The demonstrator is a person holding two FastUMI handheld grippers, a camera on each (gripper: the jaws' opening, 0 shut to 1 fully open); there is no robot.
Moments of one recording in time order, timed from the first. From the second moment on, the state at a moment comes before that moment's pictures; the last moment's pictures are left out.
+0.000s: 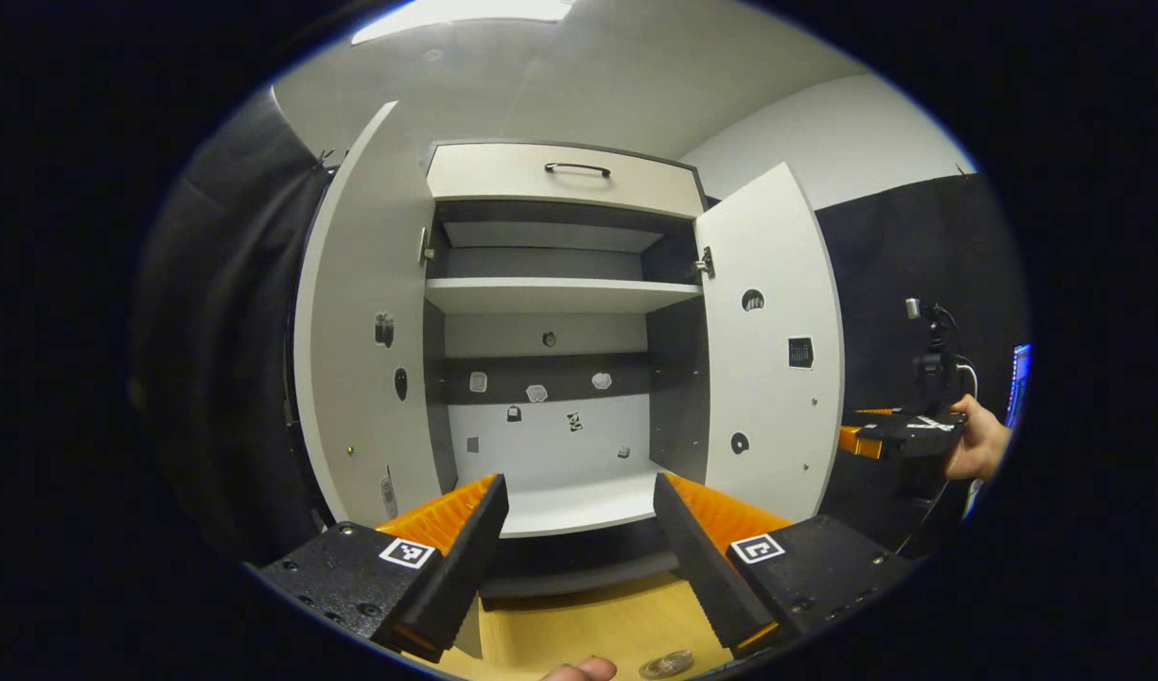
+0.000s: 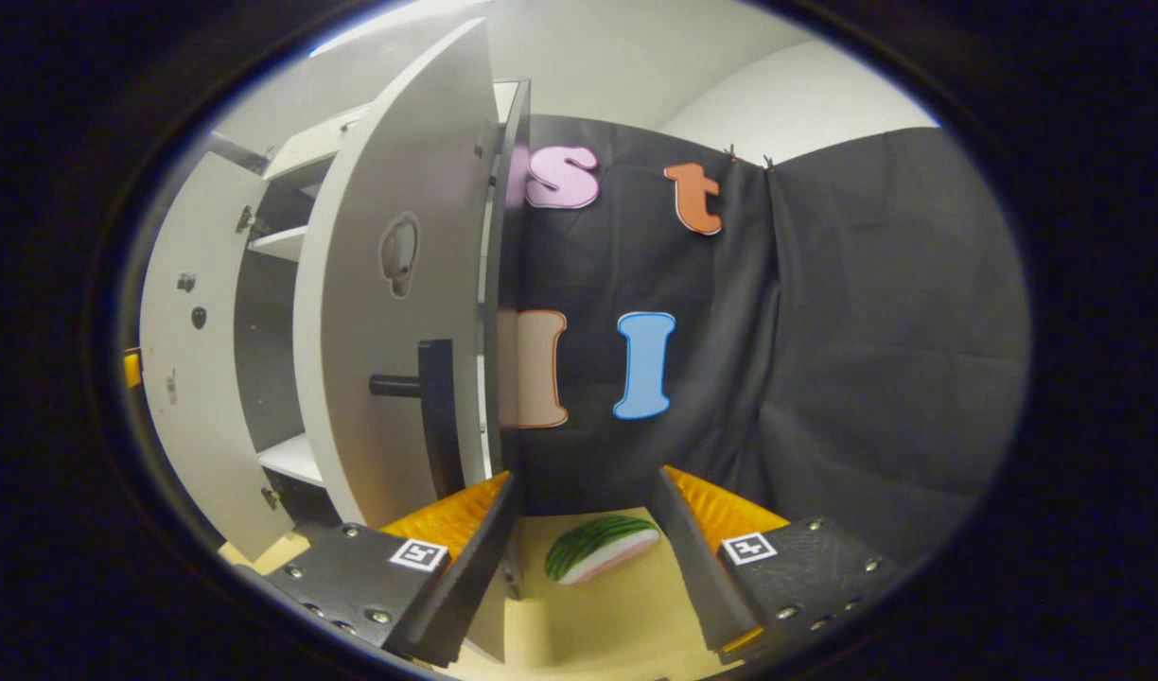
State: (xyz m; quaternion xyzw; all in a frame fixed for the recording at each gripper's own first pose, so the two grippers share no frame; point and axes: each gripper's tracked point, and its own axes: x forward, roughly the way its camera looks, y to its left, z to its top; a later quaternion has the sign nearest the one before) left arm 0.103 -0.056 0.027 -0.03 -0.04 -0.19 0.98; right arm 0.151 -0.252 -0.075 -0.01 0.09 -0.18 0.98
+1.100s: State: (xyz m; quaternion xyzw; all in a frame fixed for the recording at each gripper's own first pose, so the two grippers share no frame) left arm 0.116 0.005 0.009 -0.04 0.00 -0.13 0.99; right arm 0.181 -0.149 -0.078 0.02 0.08 -0.10 0.99
